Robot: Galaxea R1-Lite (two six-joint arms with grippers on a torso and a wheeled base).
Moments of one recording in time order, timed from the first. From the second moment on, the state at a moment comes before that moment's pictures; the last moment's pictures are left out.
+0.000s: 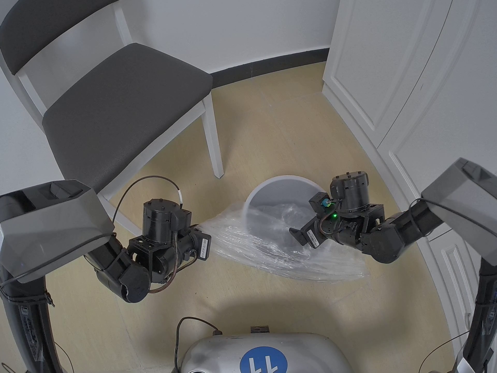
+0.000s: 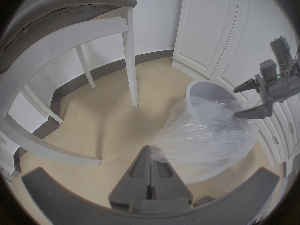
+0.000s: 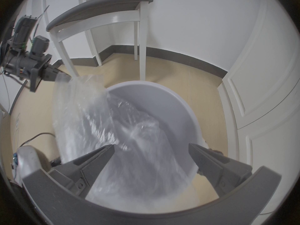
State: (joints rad) left arm -0.46 2.20 -0.79 -1.00 0.18 0.02; right arm 0.49 2.18 -1.10 -0.61 -0.16 -0.37
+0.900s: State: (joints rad) left arm -0.47 2.33 -0.87 -1.06 0.22 0.00; right arm 0.48 2.50 -1.40 -0.73 -0.15 -0.31
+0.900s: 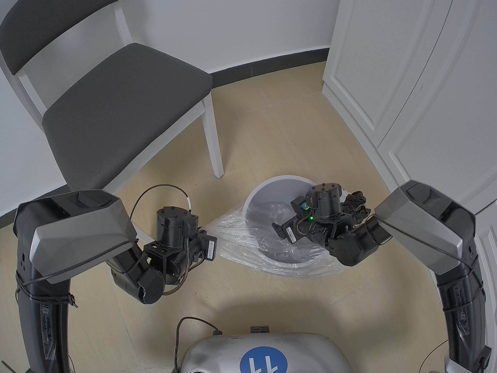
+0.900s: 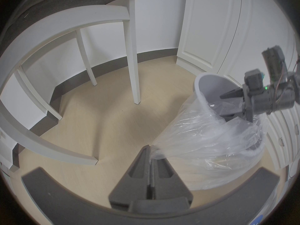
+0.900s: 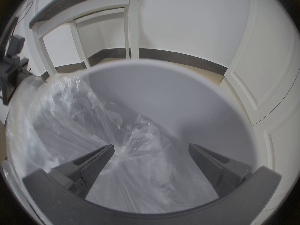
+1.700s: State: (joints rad) left arm -0.46 2.36 -0.89 -1.06 0.23 0.00; right arm 0.53 2.09 -0.94 -0.70 -0.09 -0.24
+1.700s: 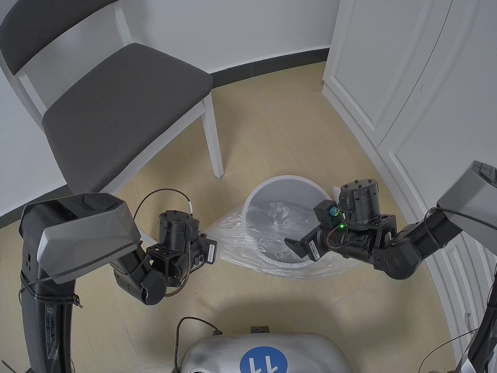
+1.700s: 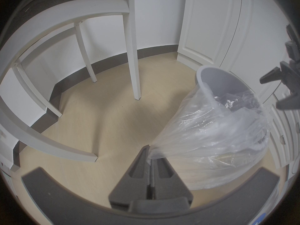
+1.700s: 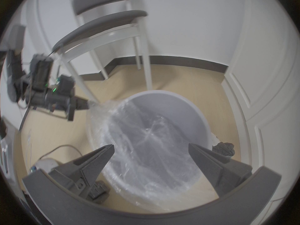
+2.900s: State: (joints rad) left arm -0.46 2.35 -0.88 -1.06 0.23 0.00; right arm 0.53 2.27 -1.06 -0.70 -0.08 -0.34
